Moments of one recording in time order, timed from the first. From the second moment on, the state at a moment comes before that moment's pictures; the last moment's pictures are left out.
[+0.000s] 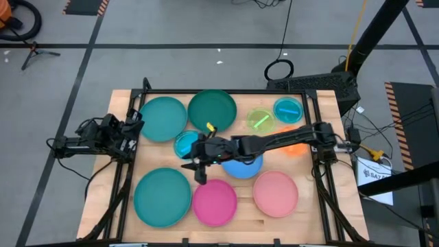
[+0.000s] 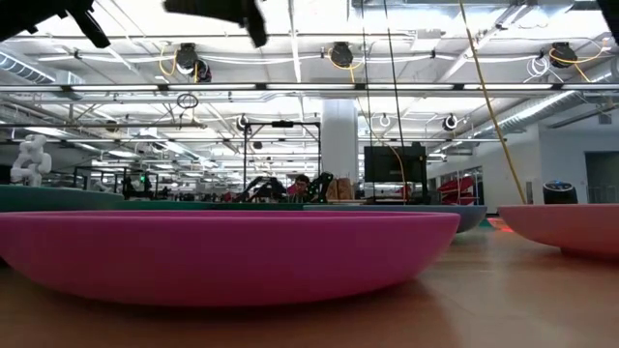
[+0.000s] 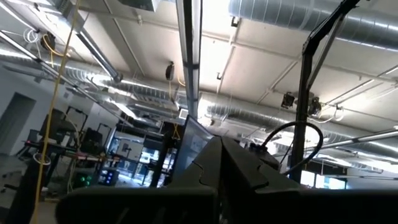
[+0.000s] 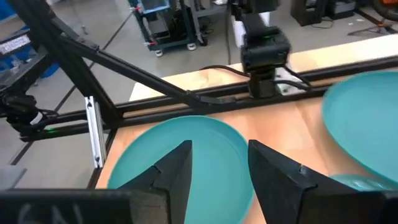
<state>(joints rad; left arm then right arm) -0.01 0.01 0.14 0.52 -0.09 -0.20 0.13 2.01 1.70 -0.07 -0.01 0.28</state>
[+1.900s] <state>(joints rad) -0.01 0.01 0.14 0.53 -0.09 -0.13 0.15 2.30 1.93 -0.16 -0.05 0.67</state>
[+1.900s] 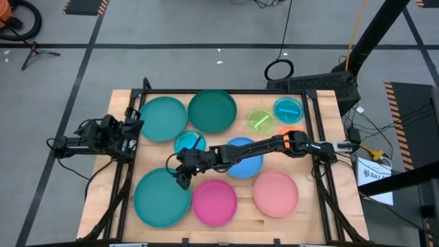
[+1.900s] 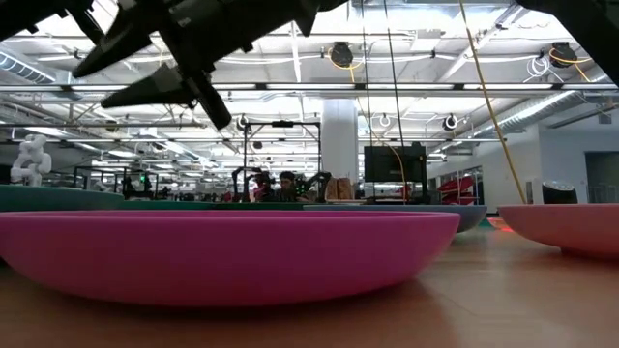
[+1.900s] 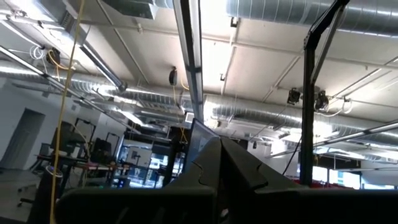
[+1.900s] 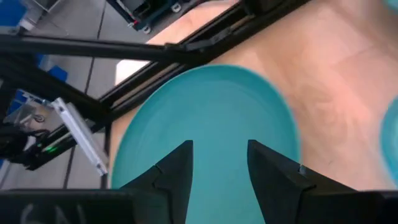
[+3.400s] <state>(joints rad) -0.01 0.01 0.14 0.53 -0.11 -0.11 0.17 2.48 2.26 -0.55 0.11 0.58</state>
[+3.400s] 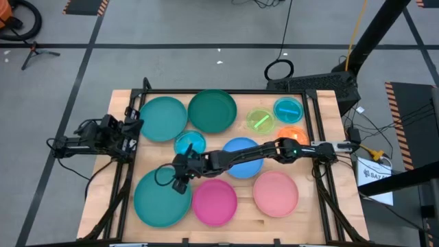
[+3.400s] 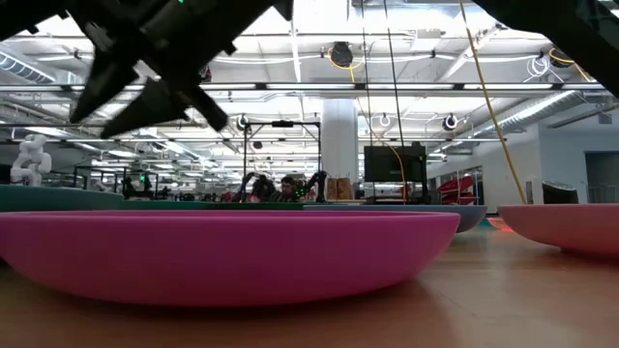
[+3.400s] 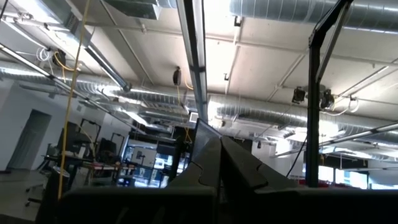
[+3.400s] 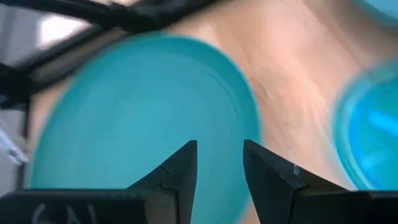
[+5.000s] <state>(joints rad) -0.01 0.01 0.14 0.52 -0.11 -0.10 0.18 2.58 2.26 -0.62 0.10 0.78</state>
